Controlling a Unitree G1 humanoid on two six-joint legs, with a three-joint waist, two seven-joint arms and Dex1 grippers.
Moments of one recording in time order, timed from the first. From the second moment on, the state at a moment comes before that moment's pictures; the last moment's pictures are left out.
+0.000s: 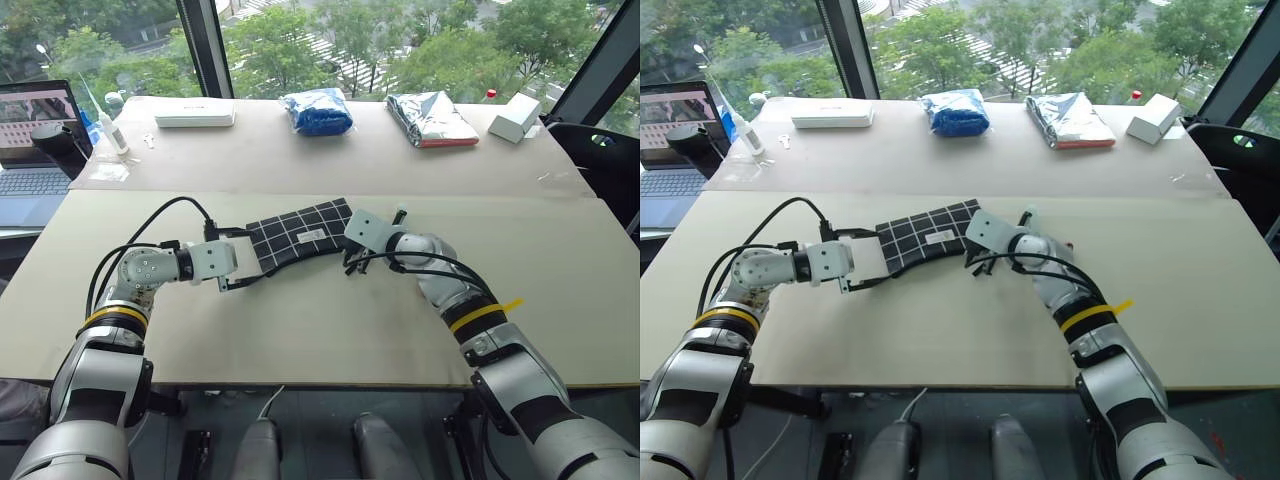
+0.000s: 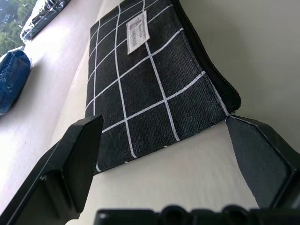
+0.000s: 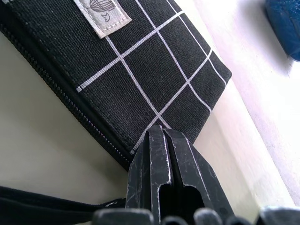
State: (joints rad) left arm -0.84 0.62 -0.15 1.15 0.15 -0.94 -0.97; right arm -0.84 -0.34 0.36 0.56 -0.34 0.16 0.55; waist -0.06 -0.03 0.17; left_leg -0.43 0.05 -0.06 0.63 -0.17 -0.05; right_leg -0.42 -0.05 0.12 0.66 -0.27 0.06
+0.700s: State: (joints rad) left arm -0.93 0.69 -0.20 1.18 0.19 -0.84 -1.12; right arm -0.82 -0.33 0.34 0.54 -0.34 0.18 0.55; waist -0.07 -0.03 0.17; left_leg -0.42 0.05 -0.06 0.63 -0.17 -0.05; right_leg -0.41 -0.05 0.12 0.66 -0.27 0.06
